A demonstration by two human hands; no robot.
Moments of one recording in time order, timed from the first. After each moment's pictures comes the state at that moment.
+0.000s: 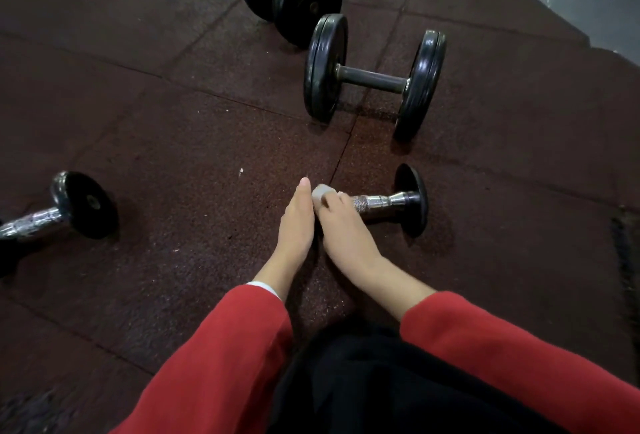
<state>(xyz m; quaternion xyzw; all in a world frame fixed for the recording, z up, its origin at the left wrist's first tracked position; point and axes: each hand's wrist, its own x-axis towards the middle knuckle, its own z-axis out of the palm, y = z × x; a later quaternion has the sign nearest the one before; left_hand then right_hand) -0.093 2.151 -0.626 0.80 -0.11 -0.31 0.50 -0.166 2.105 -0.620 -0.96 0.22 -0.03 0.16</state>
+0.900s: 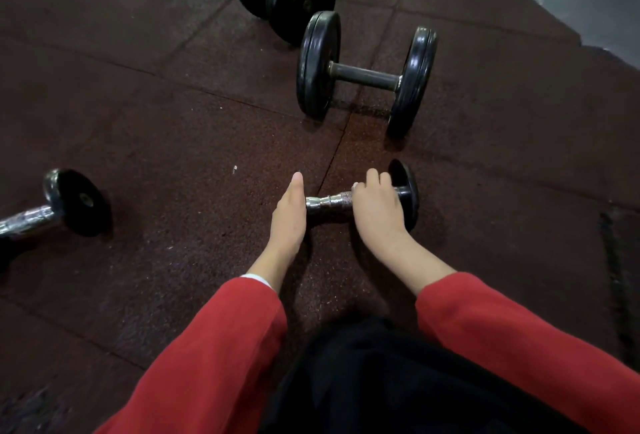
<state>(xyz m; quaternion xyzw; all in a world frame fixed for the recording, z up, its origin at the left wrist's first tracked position) -0.093 2.150 -0.620 0.82 -0.11 -0.30 0.48 -0.181 2.065 -0.607 -0.93 0.37 -0.01 0.00</state>
